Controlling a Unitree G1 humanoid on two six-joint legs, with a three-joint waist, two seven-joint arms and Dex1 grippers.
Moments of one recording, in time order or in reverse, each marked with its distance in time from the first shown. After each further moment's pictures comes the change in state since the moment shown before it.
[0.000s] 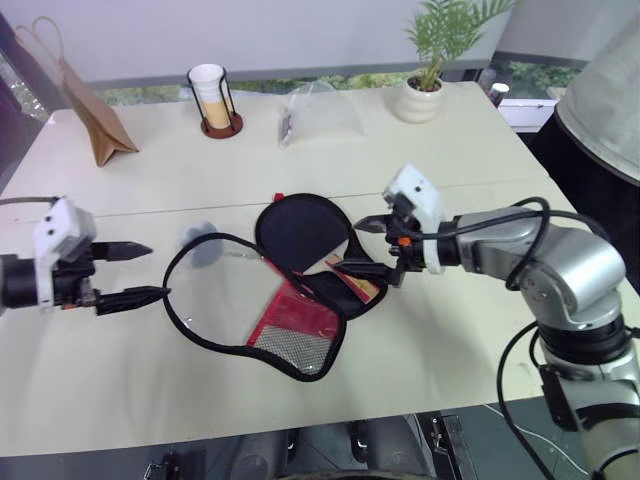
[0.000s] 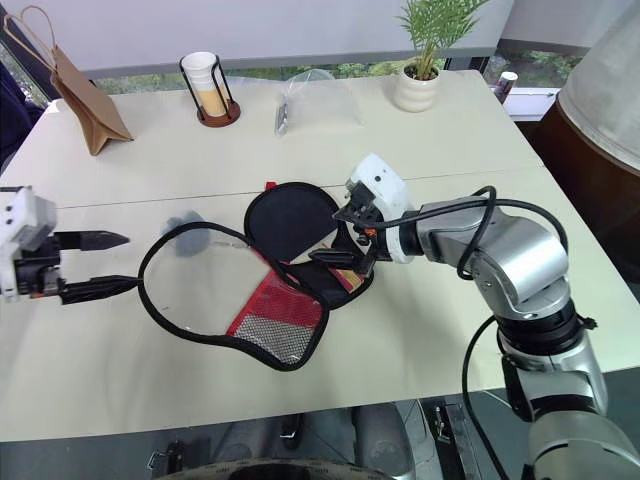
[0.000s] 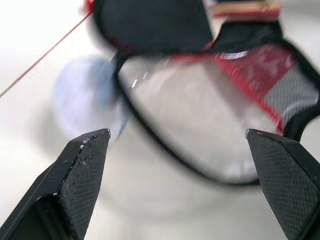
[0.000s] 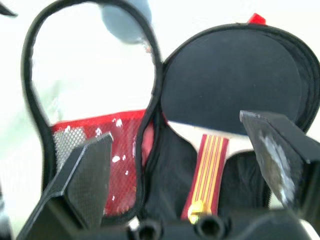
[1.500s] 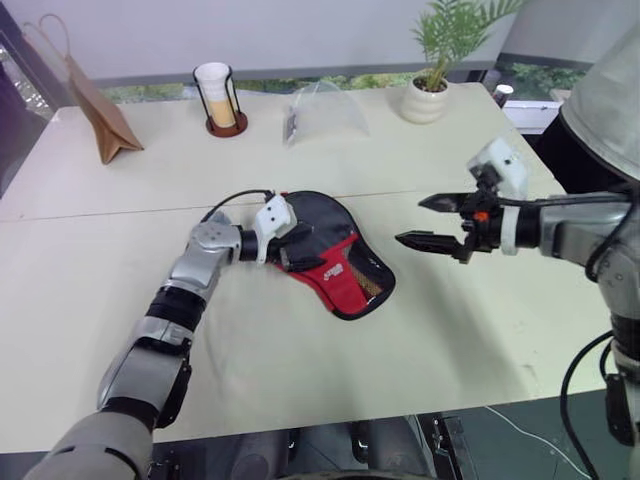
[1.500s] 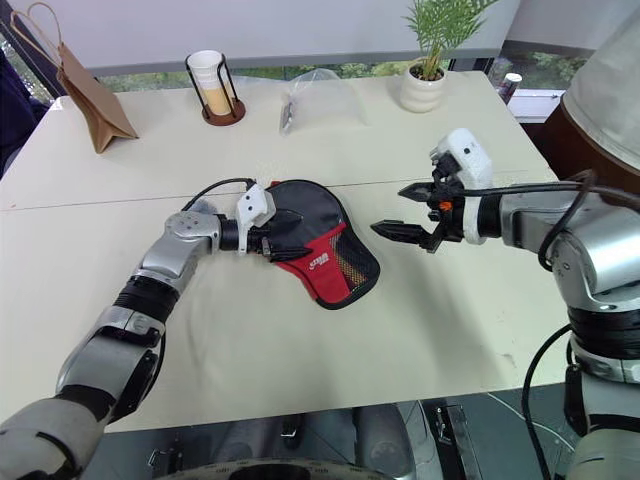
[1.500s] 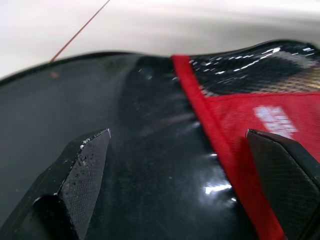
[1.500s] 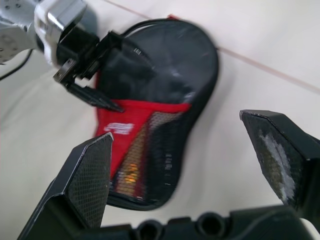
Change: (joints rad) left arm -0.797 -0.778 -0.650 0.601 0.368 -0.439 0.172; right arm 0.083 -0.159 -0.151 0.197 0.050 -0.048 0.054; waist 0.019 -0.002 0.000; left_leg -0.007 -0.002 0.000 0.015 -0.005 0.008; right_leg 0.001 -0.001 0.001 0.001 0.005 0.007
